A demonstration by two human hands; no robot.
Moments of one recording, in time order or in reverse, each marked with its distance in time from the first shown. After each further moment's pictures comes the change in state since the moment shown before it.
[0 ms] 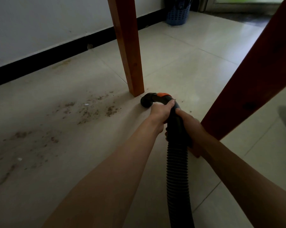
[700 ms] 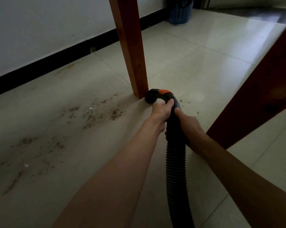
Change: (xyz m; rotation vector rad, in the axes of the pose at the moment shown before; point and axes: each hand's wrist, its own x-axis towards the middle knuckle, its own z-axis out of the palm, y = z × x) left_hand 0.019 0.008 -0.013 0.033 0.028 0.035; right_hand 0.015 -0.001 0.022 -0.049 -0.014 -0.116
